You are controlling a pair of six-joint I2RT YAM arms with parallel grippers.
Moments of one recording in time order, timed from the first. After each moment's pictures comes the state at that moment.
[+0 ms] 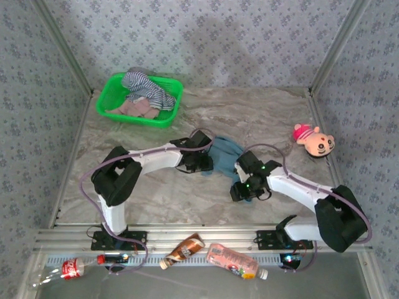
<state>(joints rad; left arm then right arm) -0.83 1.87 1.22 -0.46 0.10 -0.82 0.60 1.29 0.65 -0.72 -0.19 0.30</state>
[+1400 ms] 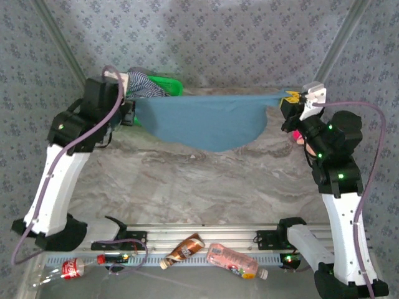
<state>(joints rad) -0.50 1.27 1.90 -1.23 -0.40 -0.11 0.10 0.84 1.27 -0.36 -0.31 -0.09</state>
